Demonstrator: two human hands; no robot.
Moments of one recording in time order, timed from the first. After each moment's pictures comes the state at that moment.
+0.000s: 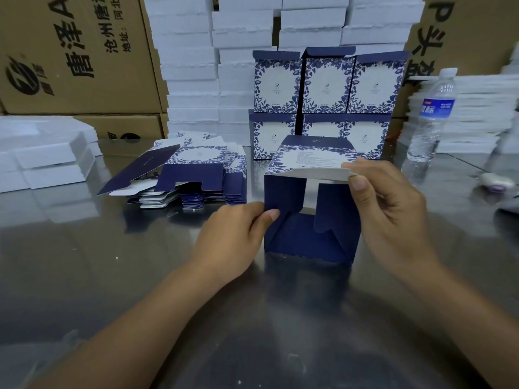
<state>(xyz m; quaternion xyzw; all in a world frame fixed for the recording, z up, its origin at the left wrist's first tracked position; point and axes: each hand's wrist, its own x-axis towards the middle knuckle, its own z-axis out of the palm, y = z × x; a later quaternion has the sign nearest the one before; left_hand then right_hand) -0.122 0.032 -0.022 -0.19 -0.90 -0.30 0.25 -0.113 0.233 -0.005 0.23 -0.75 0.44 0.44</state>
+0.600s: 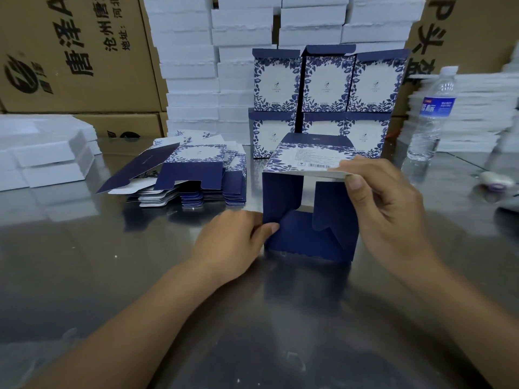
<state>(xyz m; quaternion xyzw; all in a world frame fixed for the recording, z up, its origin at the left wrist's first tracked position) -0.125 0.029 -0.025 -0.17 -0.94 -0.23 0.16 -0.115 0.232 -0.005 0.25 -0.75 0.42 0.44</state>
